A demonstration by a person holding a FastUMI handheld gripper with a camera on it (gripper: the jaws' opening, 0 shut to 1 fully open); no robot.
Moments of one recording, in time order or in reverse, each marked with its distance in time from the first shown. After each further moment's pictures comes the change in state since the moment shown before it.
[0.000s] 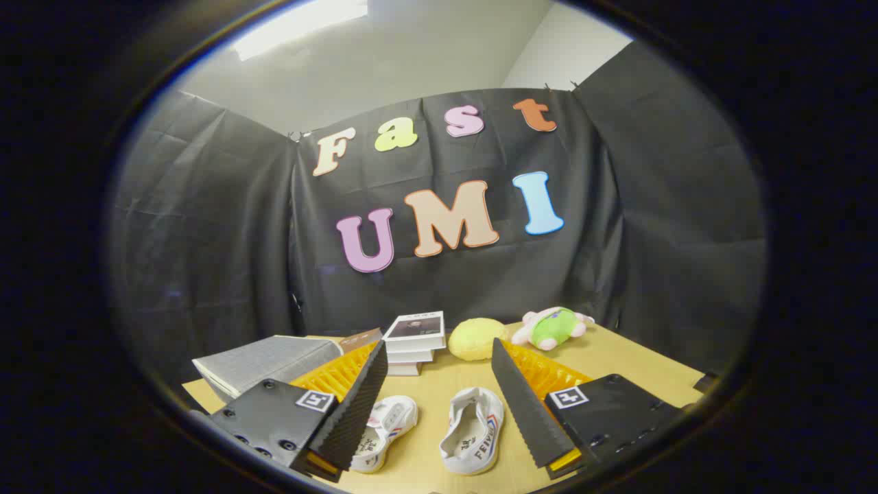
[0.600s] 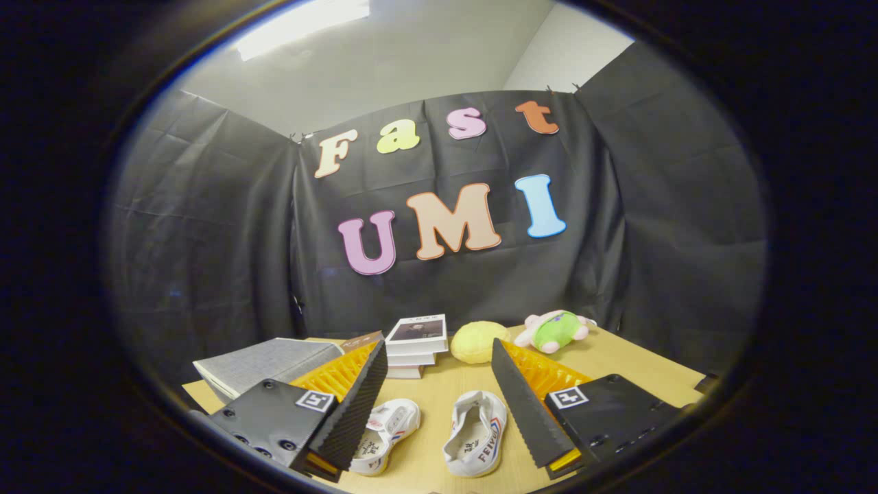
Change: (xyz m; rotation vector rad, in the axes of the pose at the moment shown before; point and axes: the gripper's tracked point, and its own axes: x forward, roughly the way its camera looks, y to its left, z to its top) arm 0.004 0.014 0.001 0.005 -0.007 0.016
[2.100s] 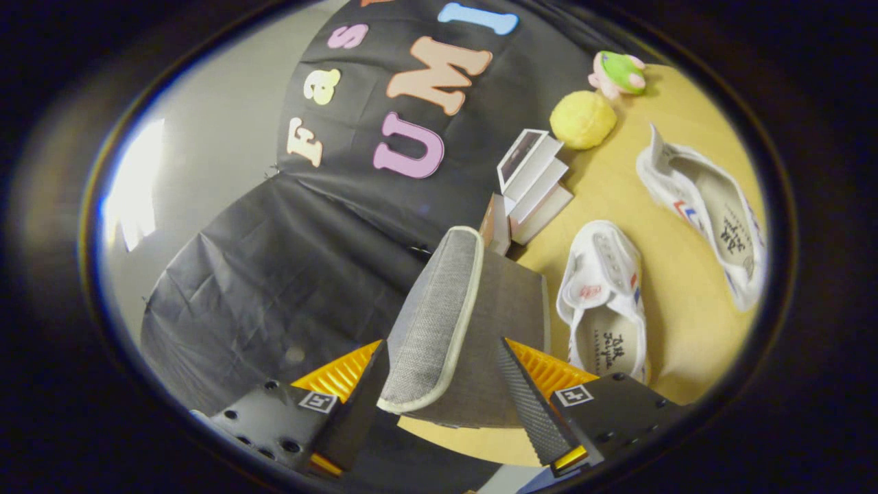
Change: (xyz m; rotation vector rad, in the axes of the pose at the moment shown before) arm 0.000 0.186 -0.145 0.897 0.597 0.405
